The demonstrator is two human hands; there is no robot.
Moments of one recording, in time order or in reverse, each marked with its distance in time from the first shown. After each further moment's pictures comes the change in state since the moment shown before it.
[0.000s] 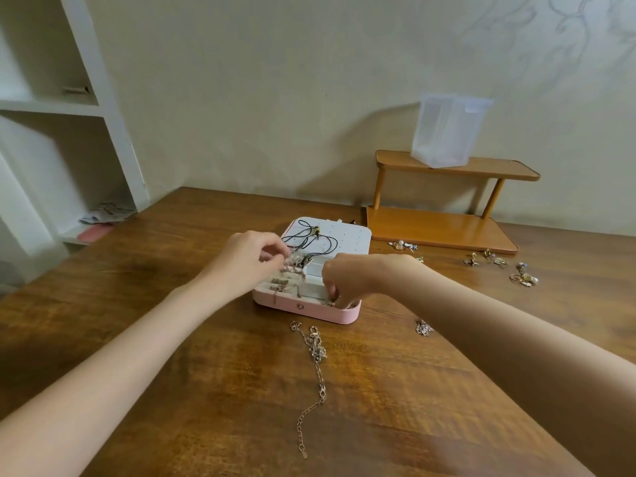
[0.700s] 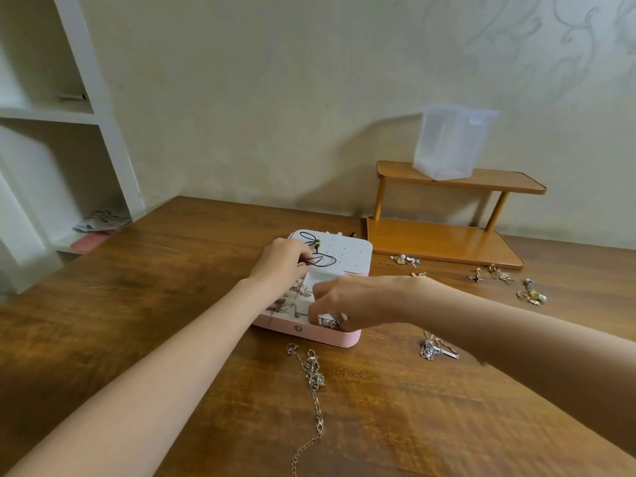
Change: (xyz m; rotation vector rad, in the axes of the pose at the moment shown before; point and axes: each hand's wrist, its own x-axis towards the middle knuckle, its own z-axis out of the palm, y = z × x) left_hand 0.066 0.000 0.050 0.143 0.013 -0.008; right_hand -0.004 0.013 0.006 -0.051 0.081 -0.269
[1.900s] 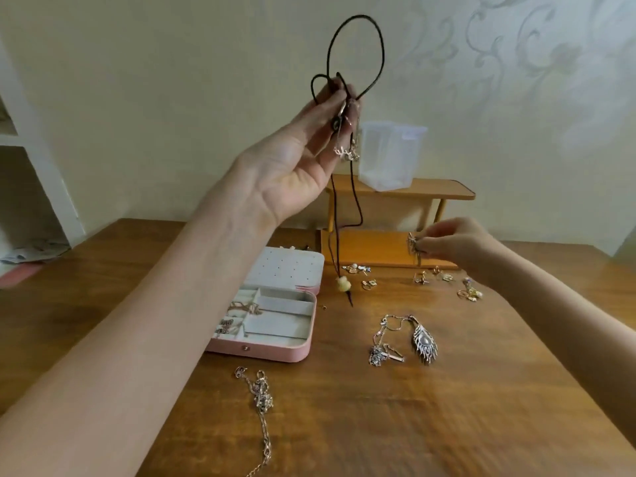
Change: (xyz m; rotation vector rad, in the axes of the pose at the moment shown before) left_hand -0.002 0.157 -0.115 -2.090 -0.328 -0.021; right_hand -0.150 0.090 -0.007 1.078 0.909 0.917
